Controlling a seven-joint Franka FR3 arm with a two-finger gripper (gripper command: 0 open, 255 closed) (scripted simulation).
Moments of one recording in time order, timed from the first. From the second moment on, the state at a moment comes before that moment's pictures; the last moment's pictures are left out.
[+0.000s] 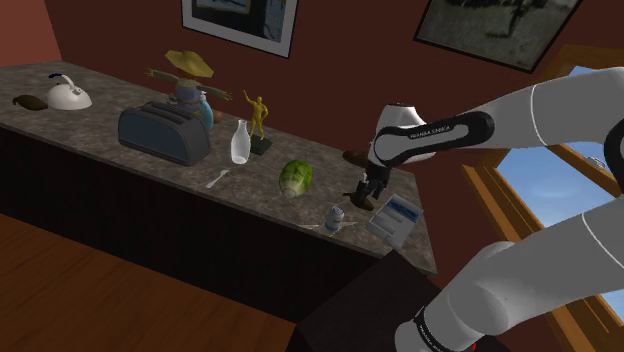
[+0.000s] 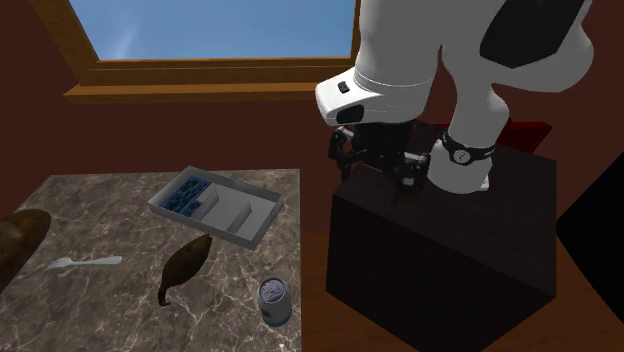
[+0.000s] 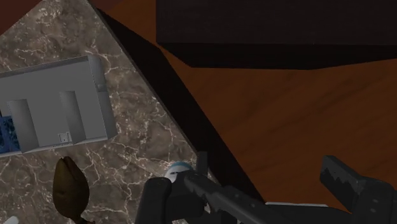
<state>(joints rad) -0.06 -0.32 -0.21 -2.60 -0.14 2.20 -0.17</state>
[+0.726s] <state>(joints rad) -0.08 0.16 -0.26 -2.42 -0.04 2.52 -0.31</state>
